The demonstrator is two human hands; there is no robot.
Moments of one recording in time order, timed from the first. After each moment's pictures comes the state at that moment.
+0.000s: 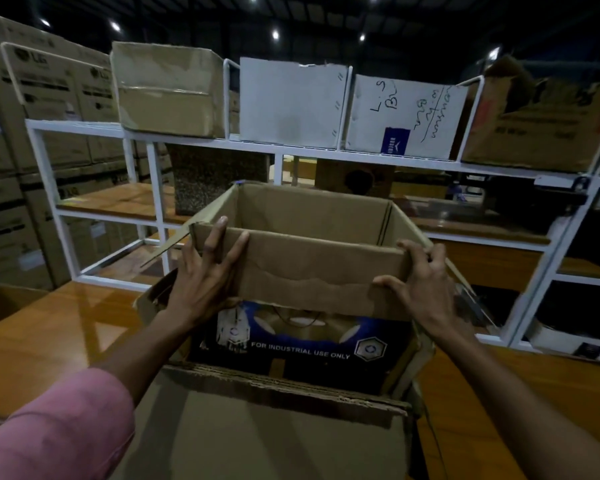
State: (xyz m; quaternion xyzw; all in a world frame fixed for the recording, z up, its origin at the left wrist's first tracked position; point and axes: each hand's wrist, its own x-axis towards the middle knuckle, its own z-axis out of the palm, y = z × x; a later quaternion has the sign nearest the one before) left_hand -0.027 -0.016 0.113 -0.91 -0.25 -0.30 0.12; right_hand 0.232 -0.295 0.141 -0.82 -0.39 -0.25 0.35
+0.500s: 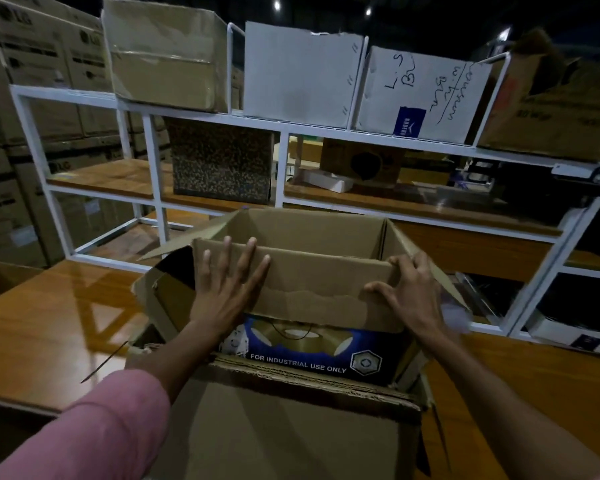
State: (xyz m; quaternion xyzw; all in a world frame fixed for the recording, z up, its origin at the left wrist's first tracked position) left_hand -0.004 -0.015 0.043 -0.92 -0.27 -0.19 0.19; right_hand 0.224 -0.265 0.106 -0.85 -0.39 -0.15 0.32
